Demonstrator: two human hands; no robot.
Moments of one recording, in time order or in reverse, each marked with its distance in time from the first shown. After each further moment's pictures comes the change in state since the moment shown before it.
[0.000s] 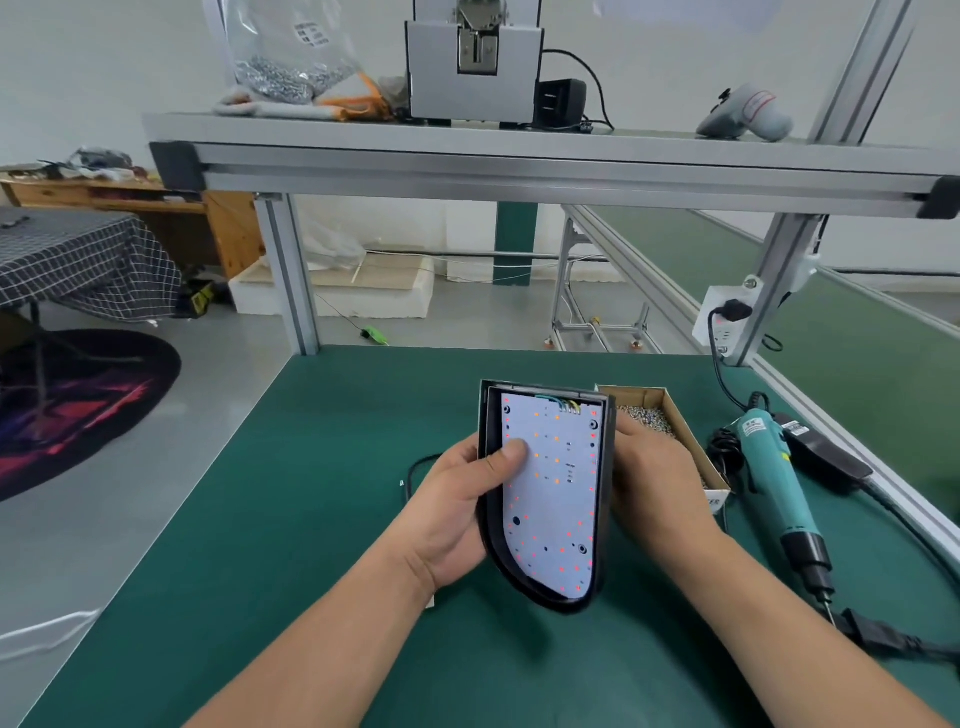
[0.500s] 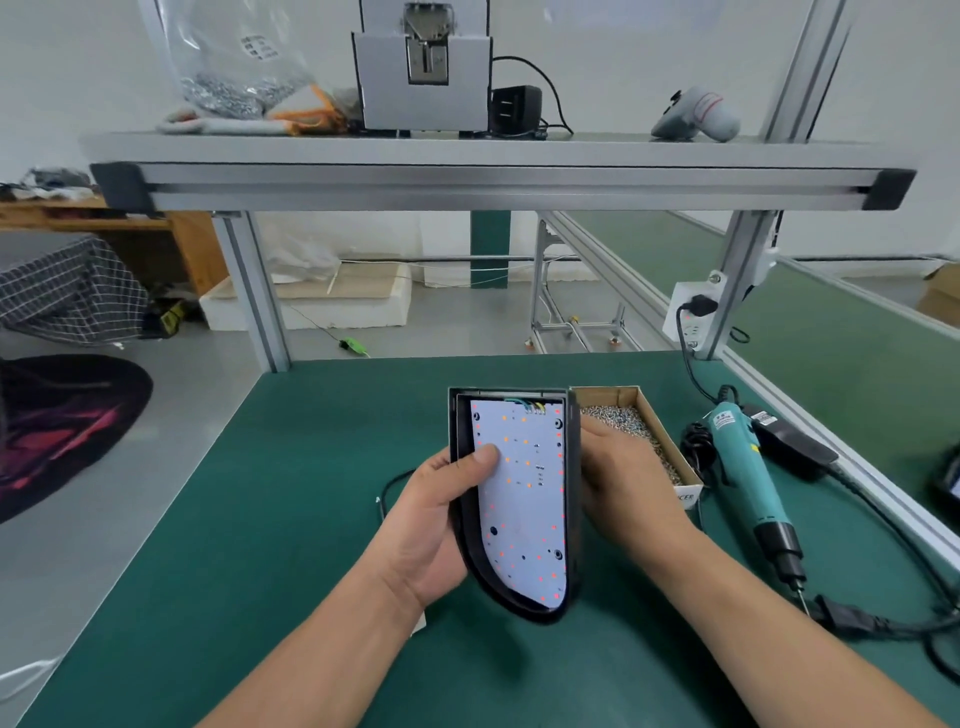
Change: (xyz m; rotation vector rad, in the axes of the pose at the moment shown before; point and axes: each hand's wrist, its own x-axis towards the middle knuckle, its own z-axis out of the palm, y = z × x) left_hand -0.001 -0.001 0.007 -0.049 0.010 -0.014; right_hand 0.001 0.008 0.001 0.118 -0.014 -0.020
